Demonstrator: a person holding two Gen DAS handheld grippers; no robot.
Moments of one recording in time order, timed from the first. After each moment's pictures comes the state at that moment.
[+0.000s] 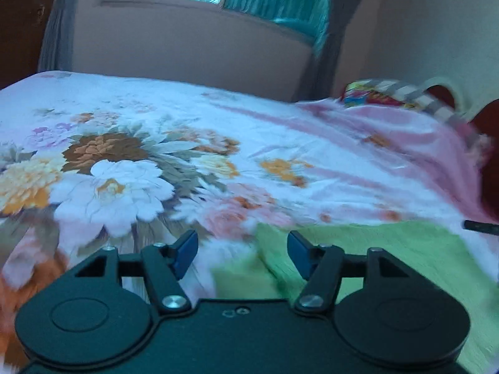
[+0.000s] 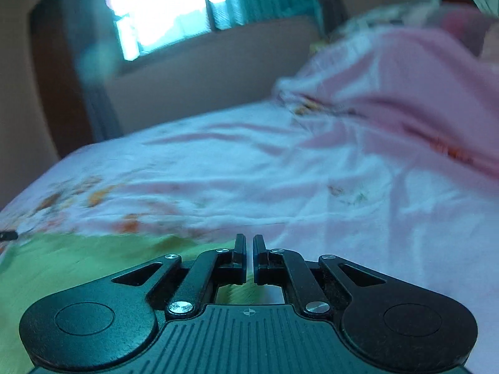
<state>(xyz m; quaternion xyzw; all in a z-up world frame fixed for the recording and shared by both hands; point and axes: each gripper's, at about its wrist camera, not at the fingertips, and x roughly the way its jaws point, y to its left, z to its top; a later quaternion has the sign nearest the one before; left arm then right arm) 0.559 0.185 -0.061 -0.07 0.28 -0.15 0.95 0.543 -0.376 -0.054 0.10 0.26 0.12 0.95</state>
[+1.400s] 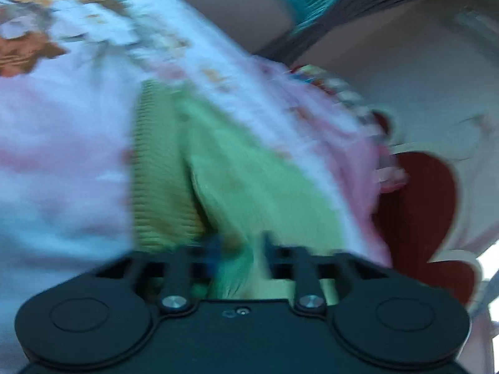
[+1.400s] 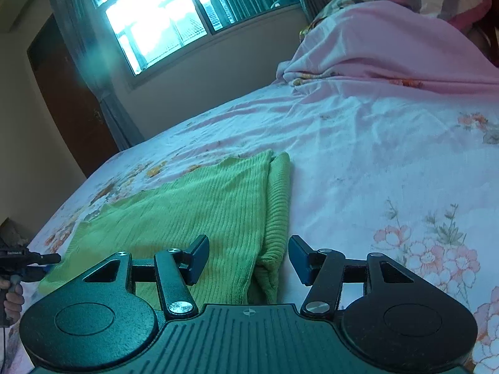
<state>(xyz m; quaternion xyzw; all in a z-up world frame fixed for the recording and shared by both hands) 0.476 0.192 -0.102 -0.32 0.36 -0.29 0.83 0.377 -0.384 -0.055 0.20 0.29 0.13 0.93</state>
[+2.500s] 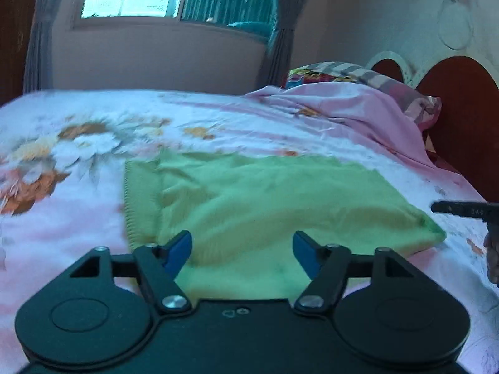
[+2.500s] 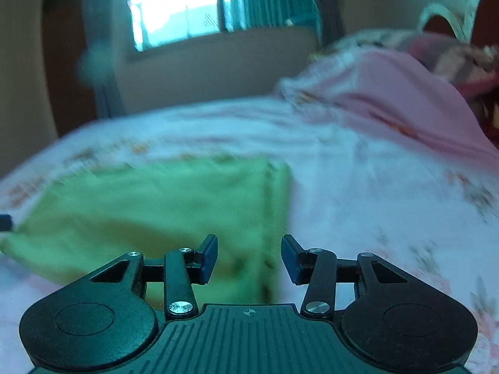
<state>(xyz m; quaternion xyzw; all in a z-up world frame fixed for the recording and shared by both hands) 0.380 0.102 -0.064 -0.03 0.26 -0.19 0.95 0.350 -0.324 -0.043 0.07 0.26 0.10 0.96</state>
